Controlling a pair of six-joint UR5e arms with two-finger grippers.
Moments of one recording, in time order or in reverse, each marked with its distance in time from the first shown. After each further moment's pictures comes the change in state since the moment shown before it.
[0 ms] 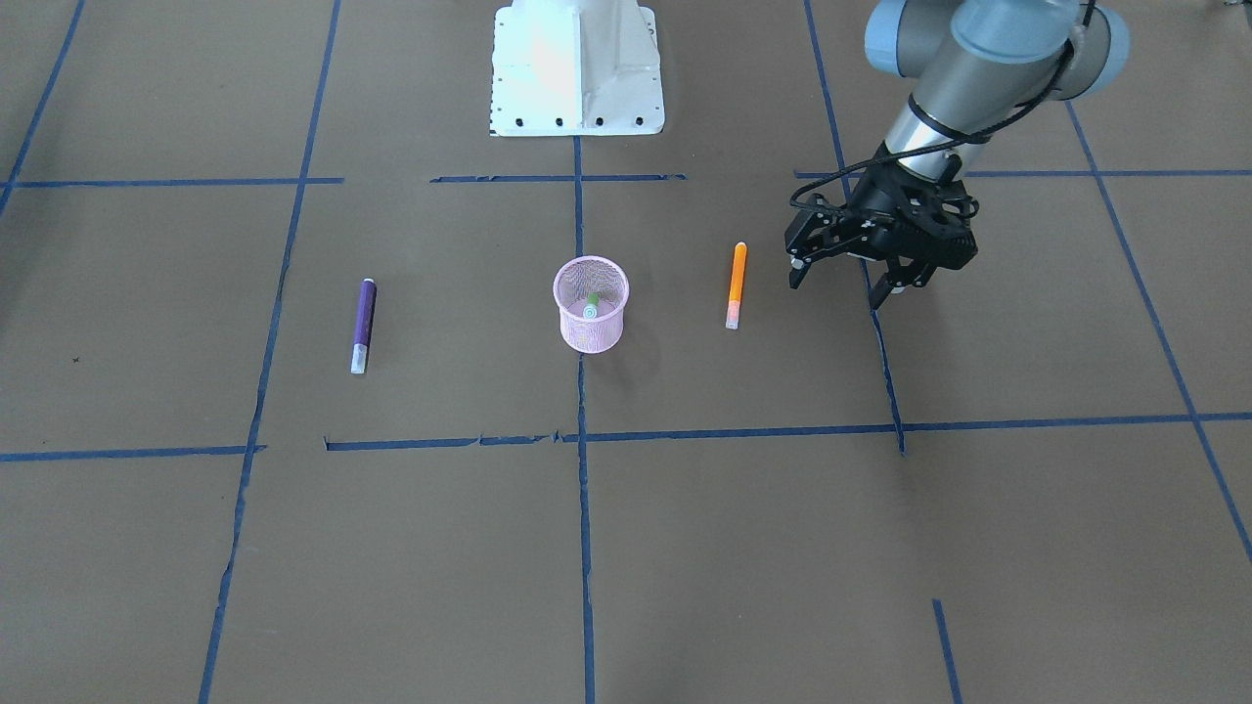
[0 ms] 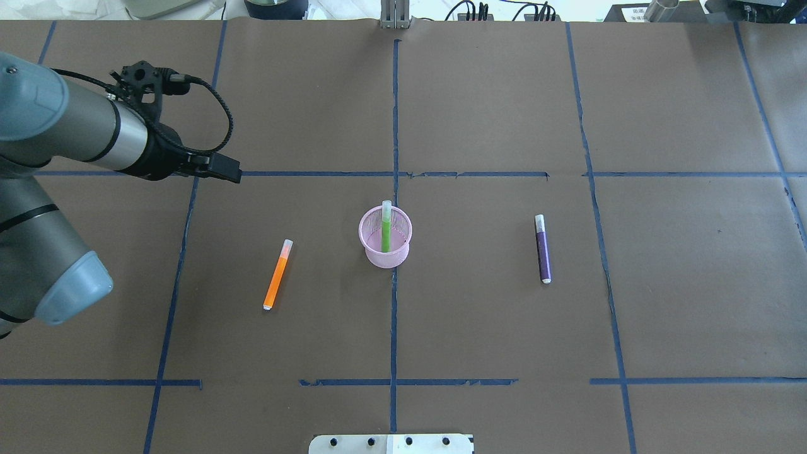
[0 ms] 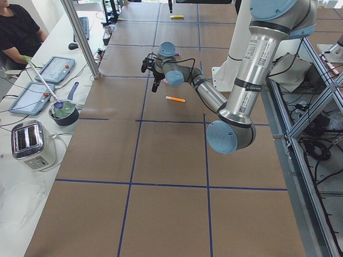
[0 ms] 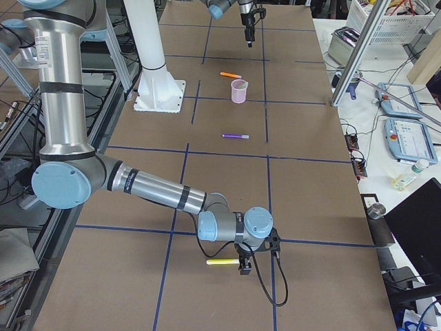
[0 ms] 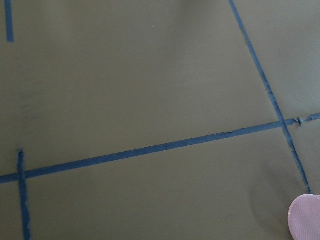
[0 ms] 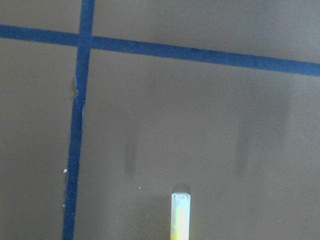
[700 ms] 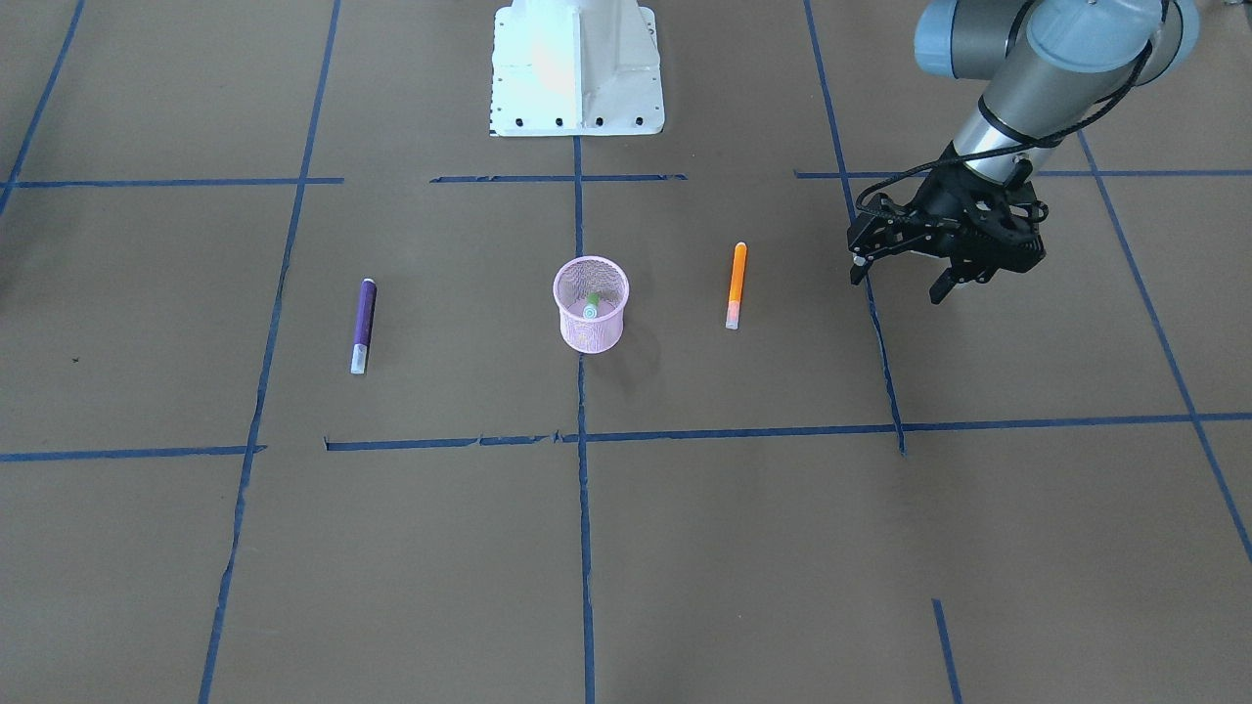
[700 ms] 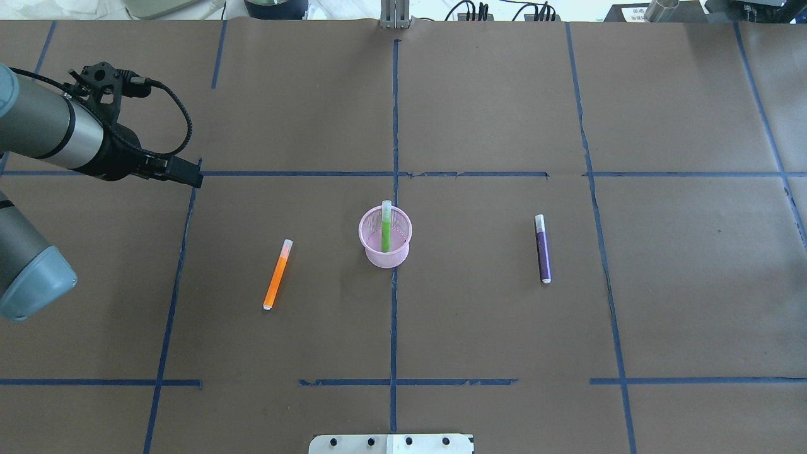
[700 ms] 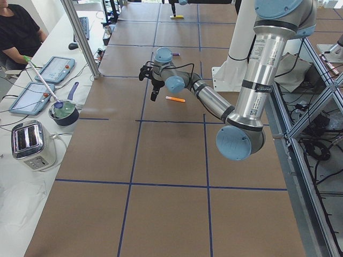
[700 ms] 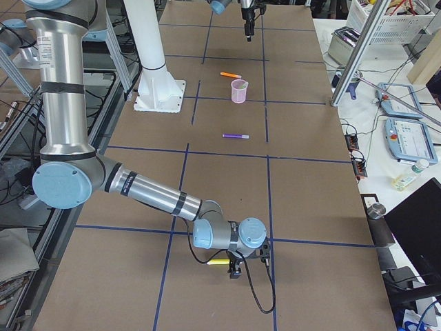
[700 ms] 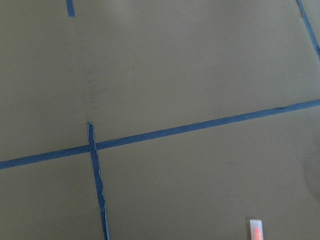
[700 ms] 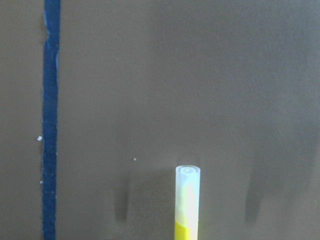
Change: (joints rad) left arm -0.038 0.060 -0.018 0.016 -0.032 0.075; right arm -0.047 -0.013 -0.053 0.010 0.029 0.001
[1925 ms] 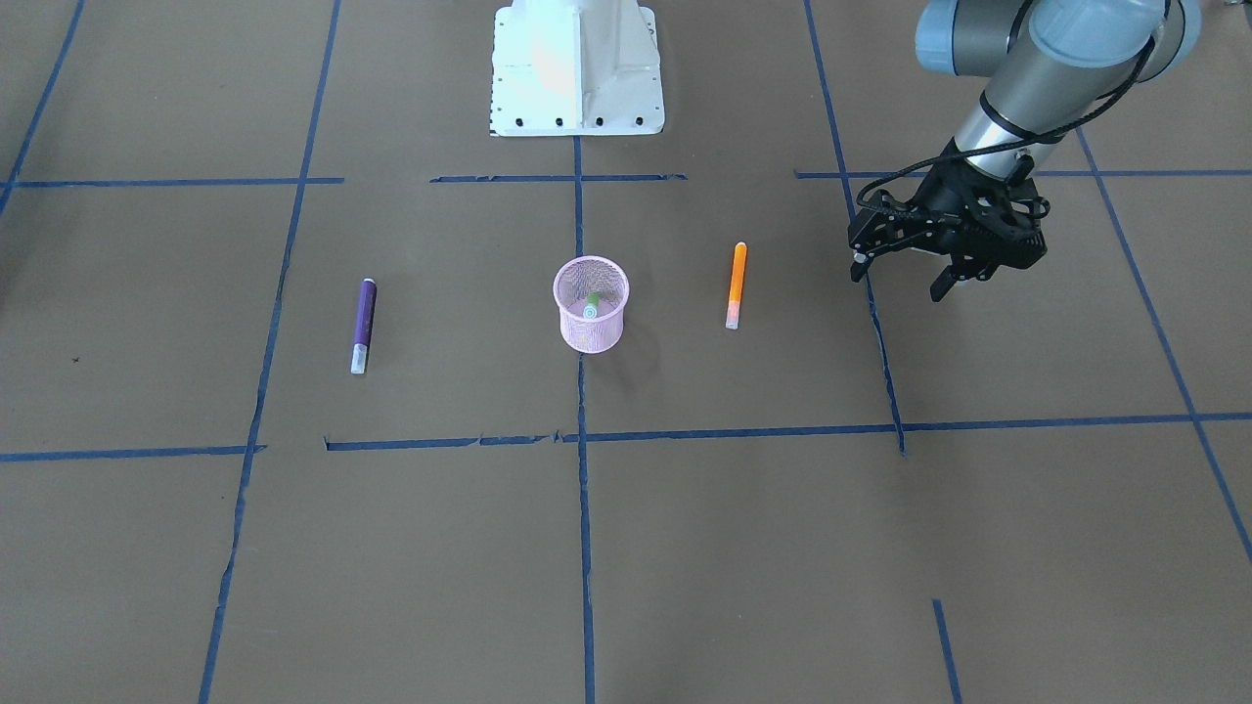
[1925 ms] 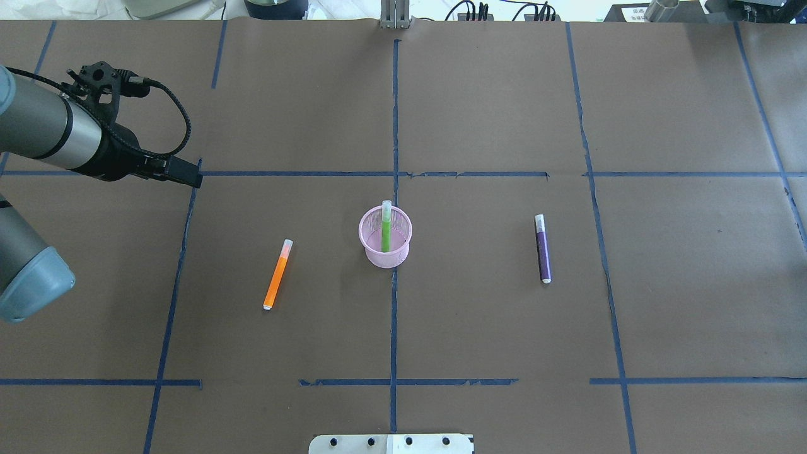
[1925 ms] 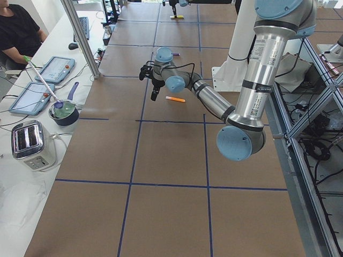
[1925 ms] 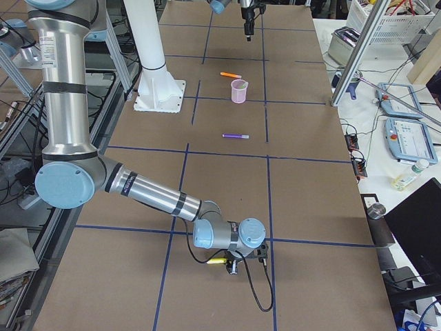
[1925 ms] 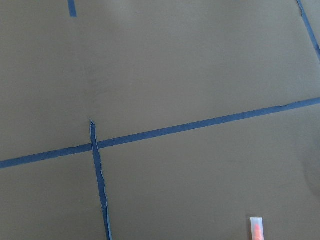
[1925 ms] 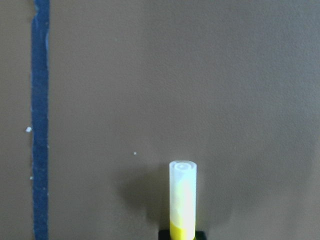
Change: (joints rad) left arm 0.000 0.002 -0.007 0.000 -0.001 0.001; right arm -0.024 0.002 -0.009 -0.001 -0.004 0.008
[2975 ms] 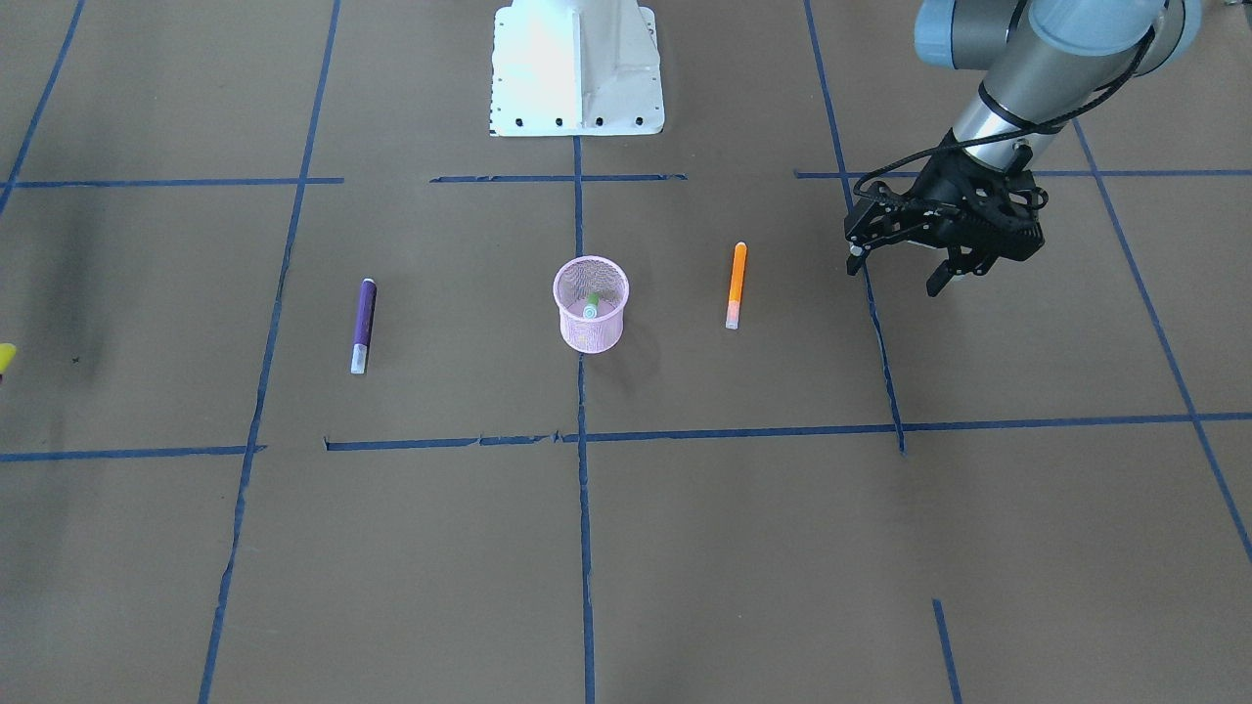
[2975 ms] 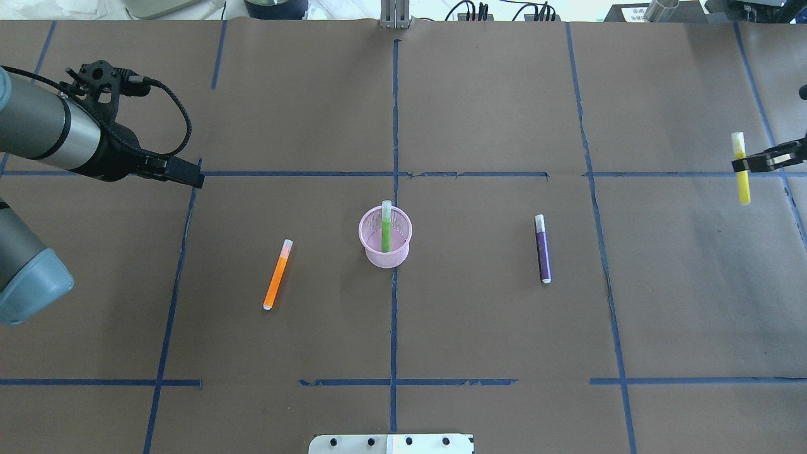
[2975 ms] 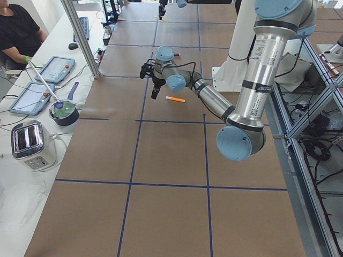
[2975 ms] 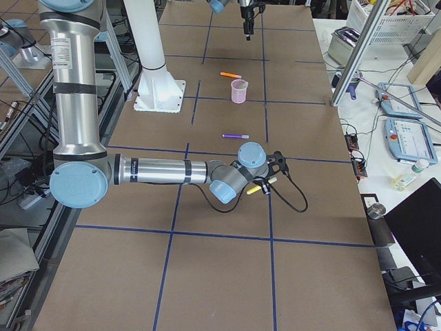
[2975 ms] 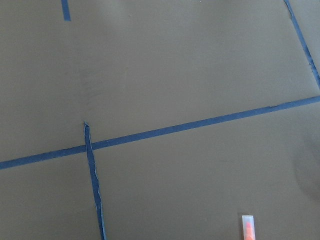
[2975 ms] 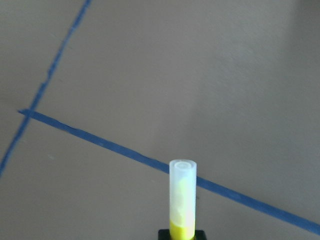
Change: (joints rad) left arm 0.004 0.000 -0.016 0.000 0.000 0.000; right arm -0.194 0.015 0.354 0.651 -0.046 0.546
